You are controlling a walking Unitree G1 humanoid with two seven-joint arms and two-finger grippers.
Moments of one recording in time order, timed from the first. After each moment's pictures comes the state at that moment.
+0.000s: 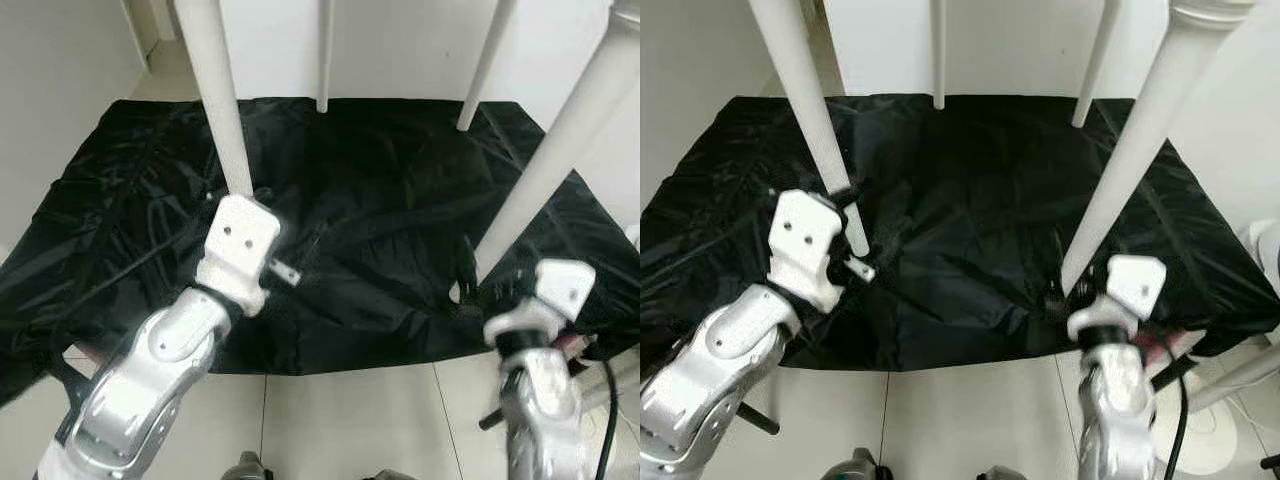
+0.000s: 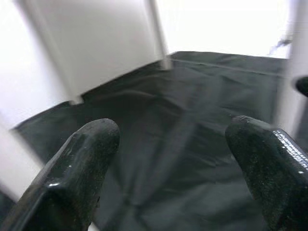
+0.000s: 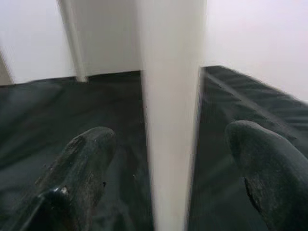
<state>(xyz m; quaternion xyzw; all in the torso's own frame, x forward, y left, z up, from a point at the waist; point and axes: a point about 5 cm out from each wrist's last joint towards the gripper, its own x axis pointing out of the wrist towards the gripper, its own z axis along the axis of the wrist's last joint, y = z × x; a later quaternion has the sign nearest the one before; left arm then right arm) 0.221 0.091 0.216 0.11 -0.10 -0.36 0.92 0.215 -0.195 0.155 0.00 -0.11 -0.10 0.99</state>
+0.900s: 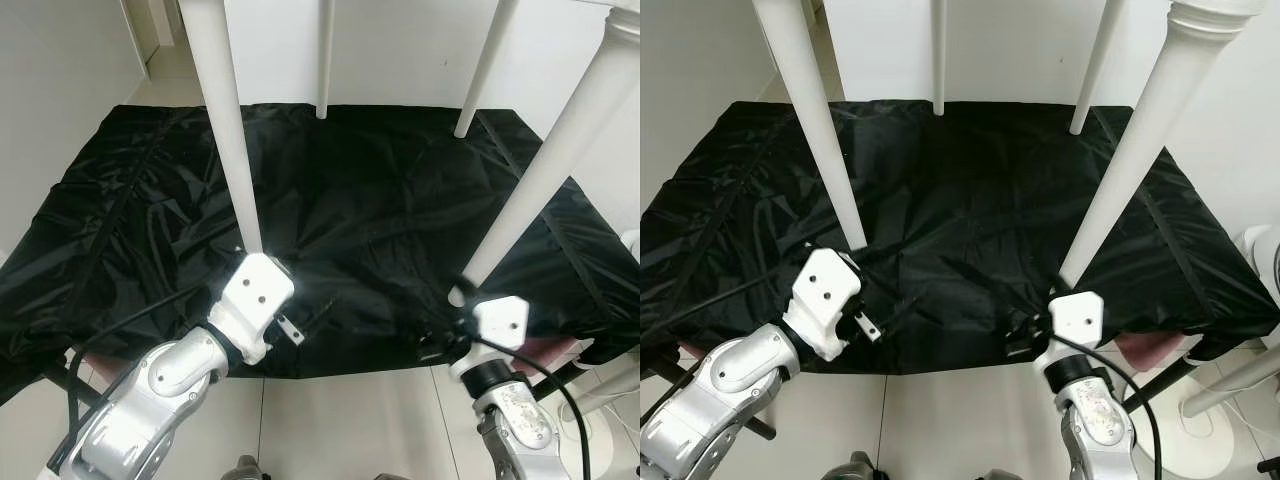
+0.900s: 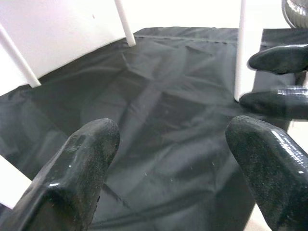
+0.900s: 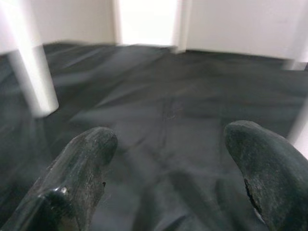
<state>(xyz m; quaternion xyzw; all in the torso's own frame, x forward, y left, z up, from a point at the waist) 0.207 0.096 0.181 0.13 -0.05 -0.41 0.90 0.206 -0.160 0.128 -0.04 -0.06 0.15 0.99</state>
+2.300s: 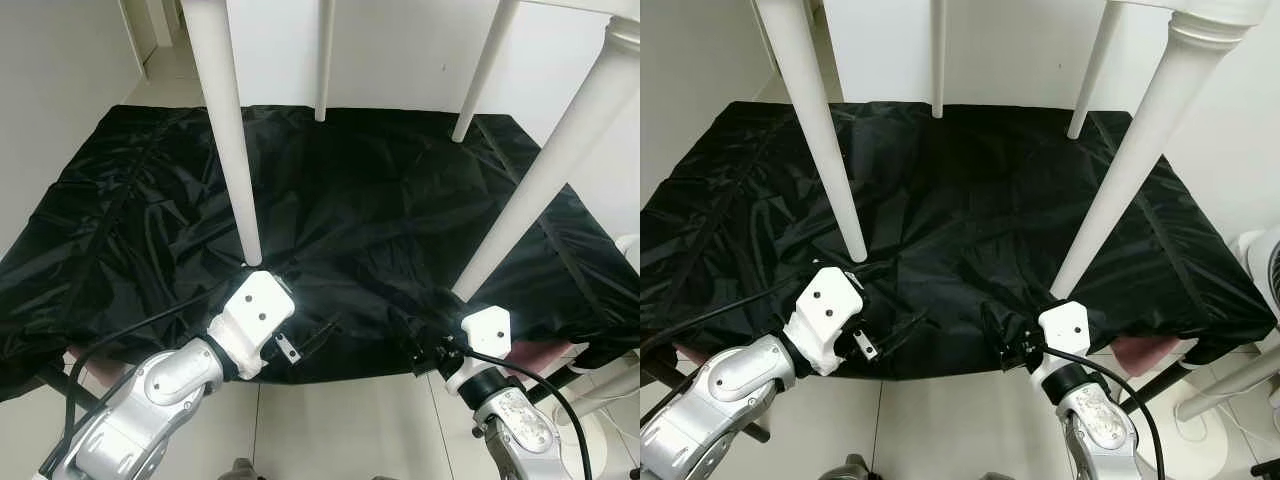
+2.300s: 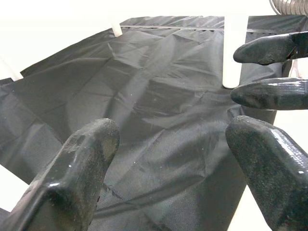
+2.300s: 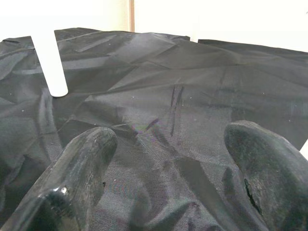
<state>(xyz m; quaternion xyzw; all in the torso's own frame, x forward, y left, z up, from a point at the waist) 0.205 0.097 0.171 0.13 -0.03 -0.43 0.89 0.205 -0.162 0.121 -0.05 -0.04 0.19 0.98</state>
